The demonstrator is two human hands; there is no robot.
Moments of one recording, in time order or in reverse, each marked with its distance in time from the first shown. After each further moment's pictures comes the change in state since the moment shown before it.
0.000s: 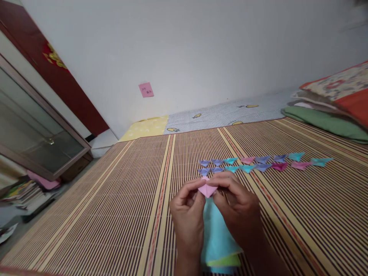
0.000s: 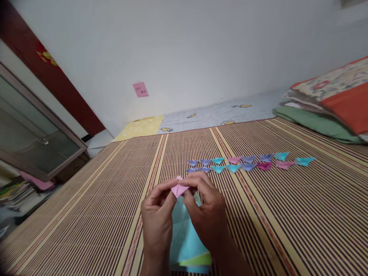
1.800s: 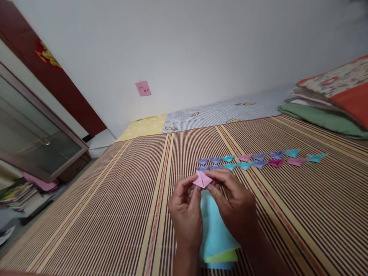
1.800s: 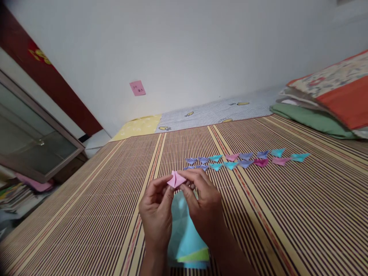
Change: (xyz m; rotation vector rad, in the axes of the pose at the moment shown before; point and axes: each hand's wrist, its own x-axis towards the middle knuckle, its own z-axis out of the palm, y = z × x) left_hand -0.001 -0.012 -0.004 0.095 0.015 0.086; right_hand 0.000 0.008 -0.002 -0.109 -0.038 -0.069
